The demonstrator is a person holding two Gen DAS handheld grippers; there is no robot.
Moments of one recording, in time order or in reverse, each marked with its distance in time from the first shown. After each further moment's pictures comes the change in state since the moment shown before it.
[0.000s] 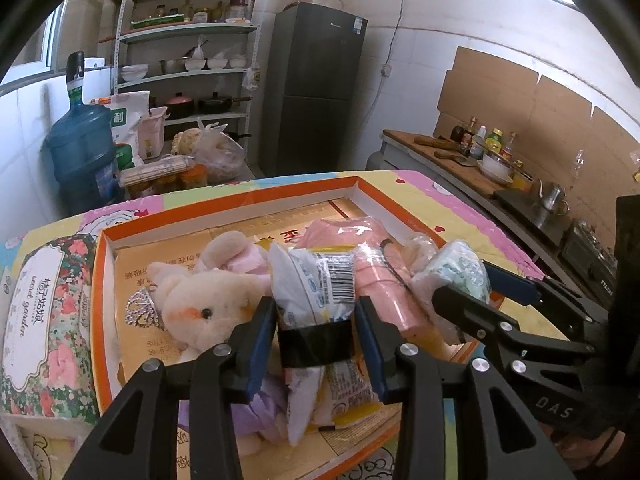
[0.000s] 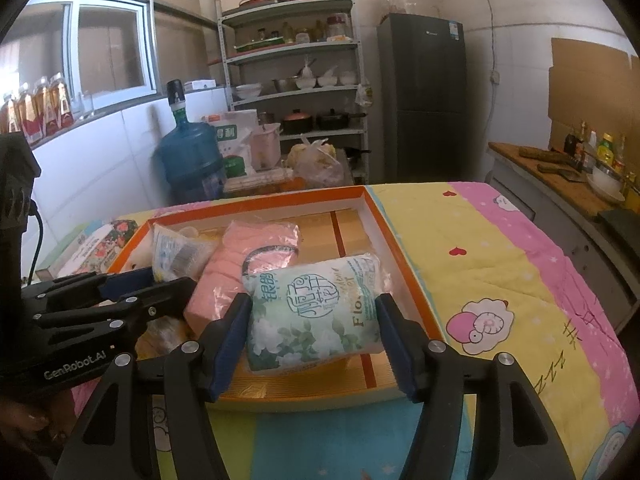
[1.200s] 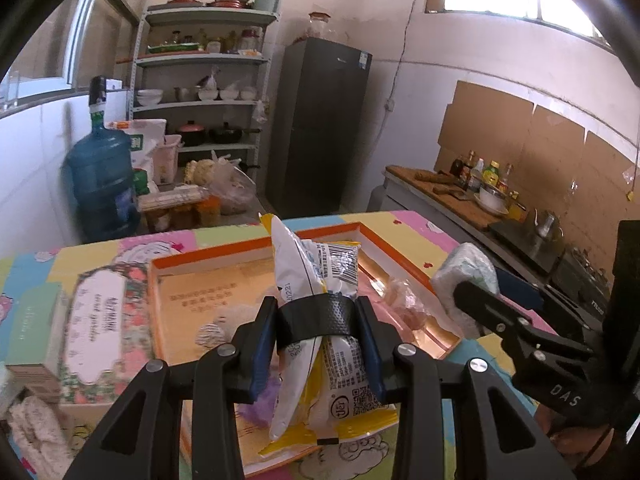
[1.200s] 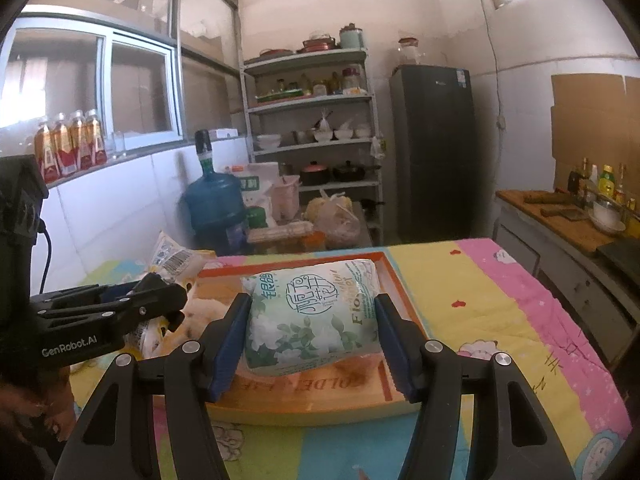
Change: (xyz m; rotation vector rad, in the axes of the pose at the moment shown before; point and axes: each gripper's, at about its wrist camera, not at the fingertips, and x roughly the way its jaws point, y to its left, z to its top) left arm -0.060 0.011 0.009 -0.019 -0.114 0.007; right arm -0.062 0.014 0.007 -0.015 -0.179 0.052
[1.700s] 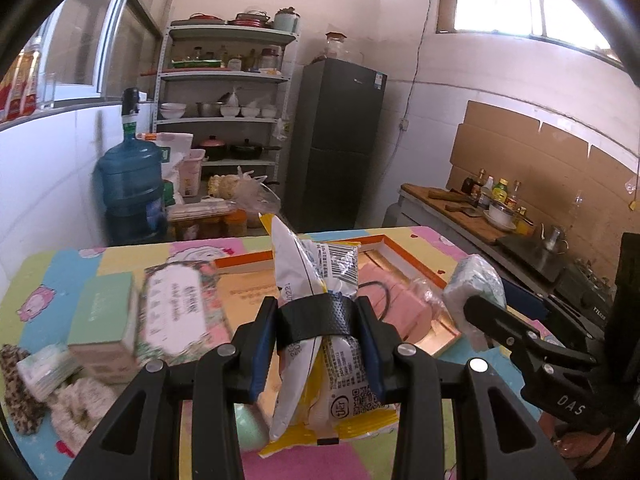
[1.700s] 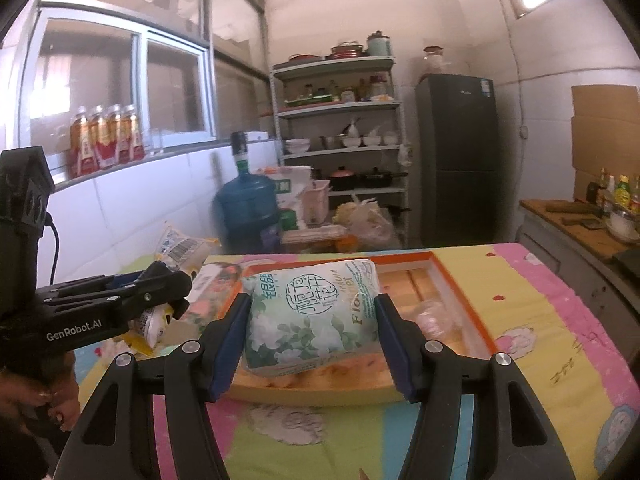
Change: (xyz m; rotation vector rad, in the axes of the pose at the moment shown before) left arm -0.069 0.031 -0.010 -0.021 -0.073 0.050; right arm -0.033 0.056 -0.007 -0.035 -0.039 0.064
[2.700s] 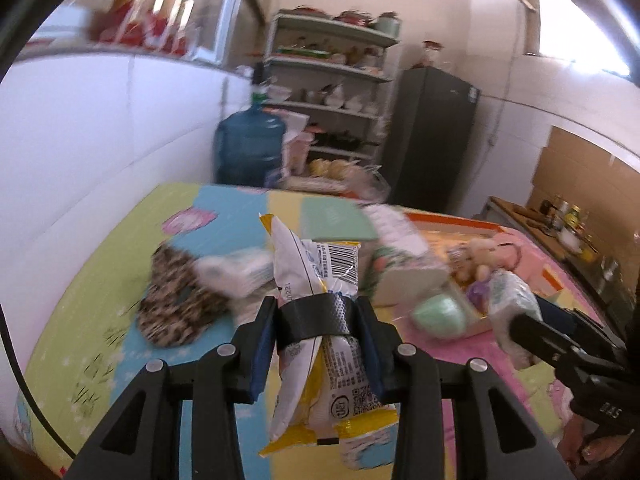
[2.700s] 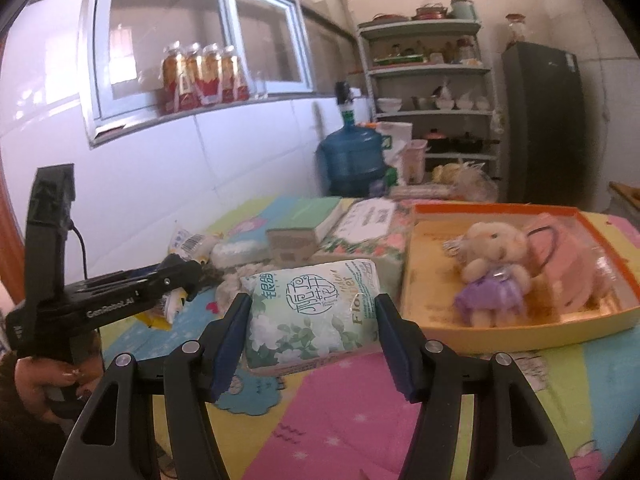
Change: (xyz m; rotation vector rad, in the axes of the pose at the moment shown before) left arm -0.114 0.139 -0.077 -0.160 0.000 0.252; right arm 0.021 0.153 -0.041 -0.055 0.129 0.289
